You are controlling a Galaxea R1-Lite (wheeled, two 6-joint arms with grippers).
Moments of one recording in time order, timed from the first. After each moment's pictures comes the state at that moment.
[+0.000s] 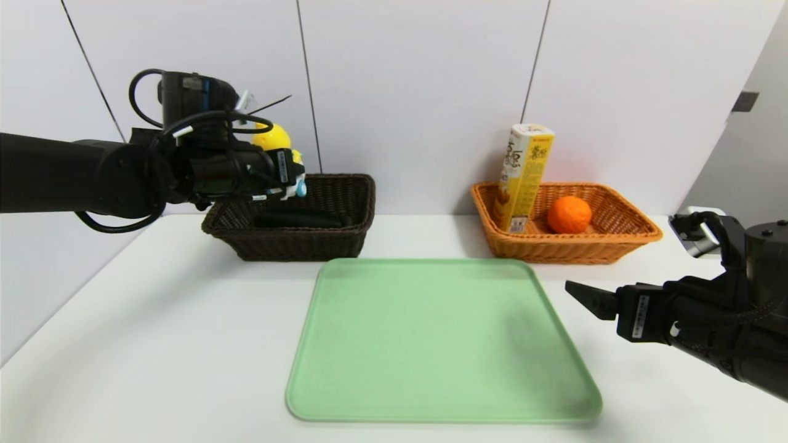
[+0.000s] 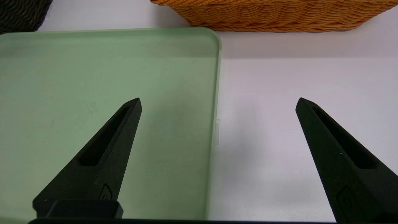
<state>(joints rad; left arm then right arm) -0.27 1.86 -1.40 -0.16 -0.01 -0.24 0.41 1.35 -0.51 -0.40 -0.24 0.25</state>
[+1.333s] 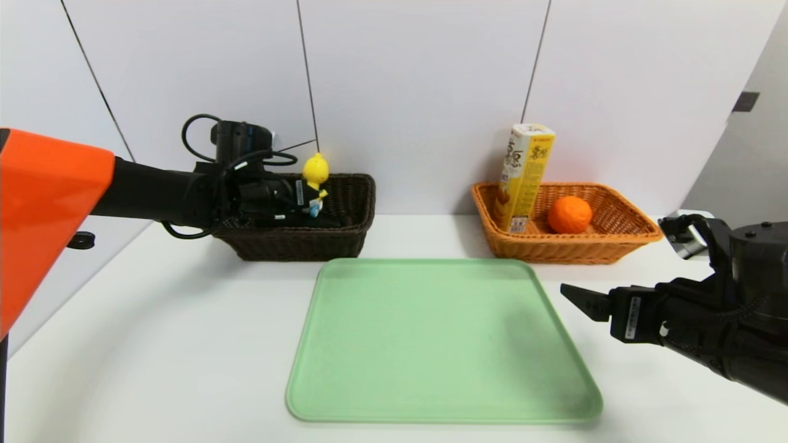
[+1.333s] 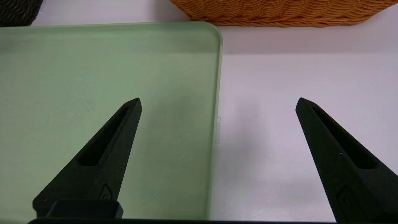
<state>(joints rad) -0.23 2.11 -1.52 -0.19 -0.01 -0.22 0.41 1.38 -0.51 -0.41 -0.24 0.26</state>
